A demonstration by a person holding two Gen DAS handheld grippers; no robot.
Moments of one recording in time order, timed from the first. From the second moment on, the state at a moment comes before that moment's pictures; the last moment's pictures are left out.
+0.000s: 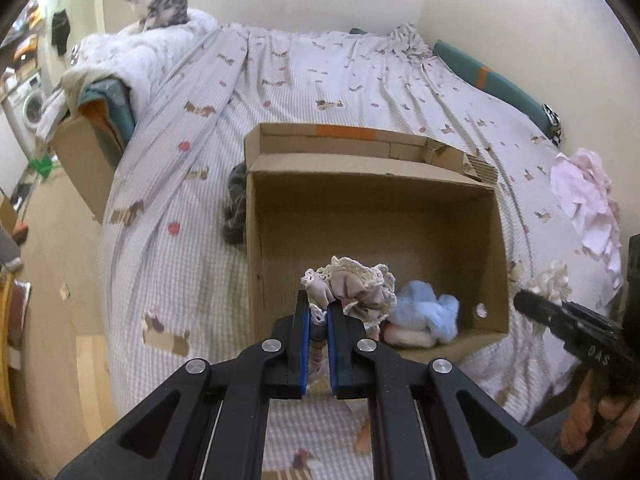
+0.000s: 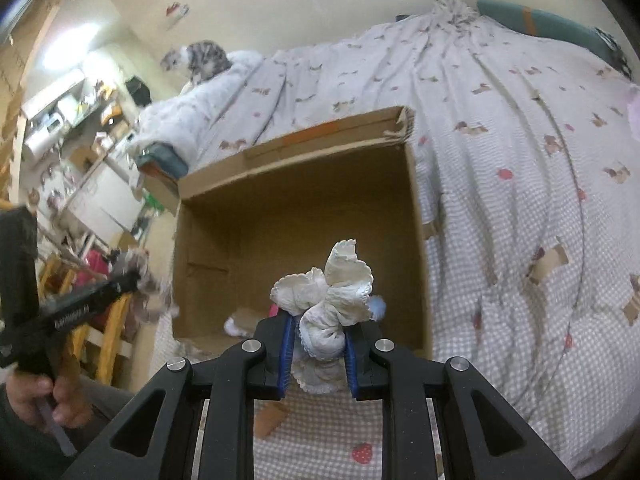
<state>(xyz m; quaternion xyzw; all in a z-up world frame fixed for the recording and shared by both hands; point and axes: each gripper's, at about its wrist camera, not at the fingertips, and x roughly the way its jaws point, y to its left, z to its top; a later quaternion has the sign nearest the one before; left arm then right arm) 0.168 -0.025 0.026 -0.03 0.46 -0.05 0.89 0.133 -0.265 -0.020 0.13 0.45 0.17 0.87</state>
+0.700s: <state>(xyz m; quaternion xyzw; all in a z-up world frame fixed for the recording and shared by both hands) 0.187 -0.021 -0.016 -0.05 0.47 -0.03 0.88 0.157 -0.262 -0.062 0.11 0.51 0.11 0.85</state>
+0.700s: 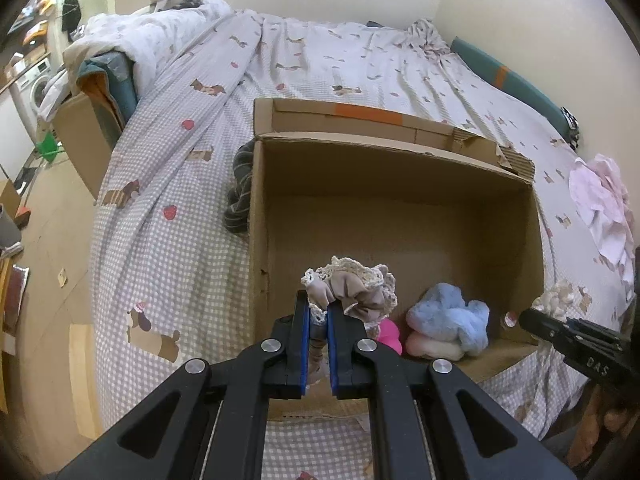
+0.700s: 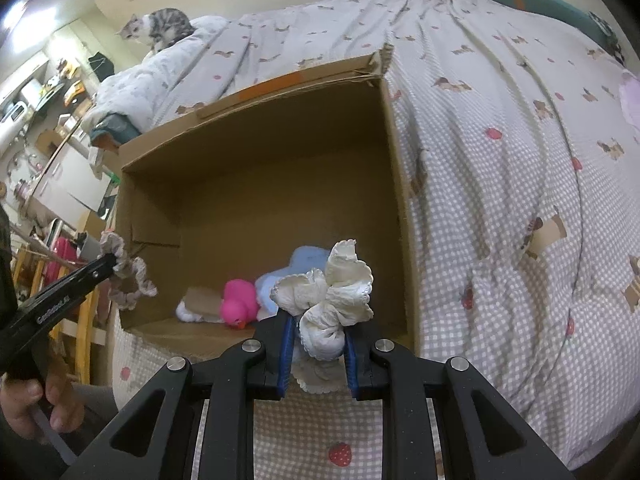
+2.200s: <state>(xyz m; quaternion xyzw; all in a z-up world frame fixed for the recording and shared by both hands) 0.184 -0.027 -0.017 -0.02 0.46 -0.02 0.89 0.156 -0.281 -0.054 0.15 0.48 0.10 0.86</state>
